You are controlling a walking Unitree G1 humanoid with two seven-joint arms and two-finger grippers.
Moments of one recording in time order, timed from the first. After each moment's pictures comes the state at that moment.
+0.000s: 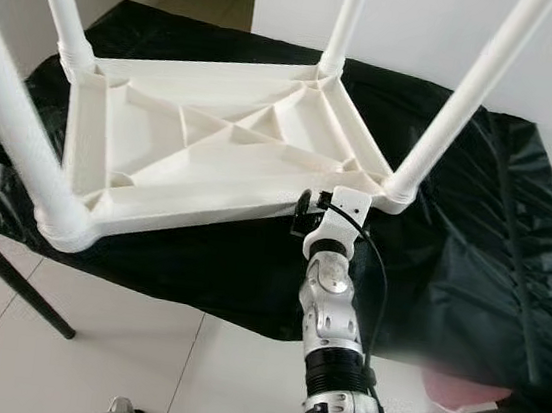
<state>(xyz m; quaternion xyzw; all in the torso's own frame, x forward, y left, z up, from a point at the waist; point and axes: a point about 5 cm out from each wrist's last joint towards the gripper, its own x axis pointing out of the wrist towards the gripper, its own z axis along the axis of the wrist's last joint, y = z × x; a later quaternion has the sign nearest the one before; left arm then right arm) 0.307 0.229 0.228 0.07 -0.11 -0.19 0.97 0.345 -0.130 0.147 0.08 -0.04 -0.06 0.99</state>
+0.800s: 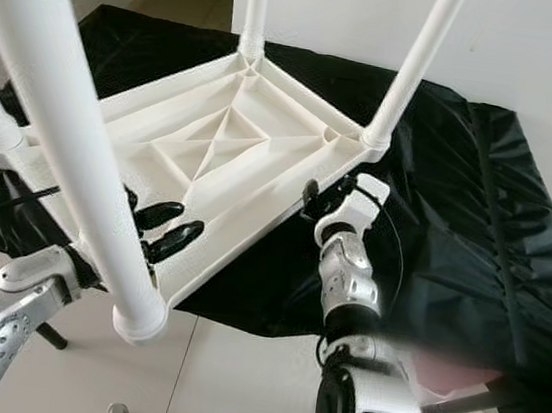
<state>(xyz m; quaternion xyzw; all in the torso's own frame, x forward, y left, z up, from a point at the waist) 0.253 0.112 0.185 -0.01 -0.03 -0.42 0.91 0.387 -0.148 0.149 0.16 0.03 0.05 0.99</state>
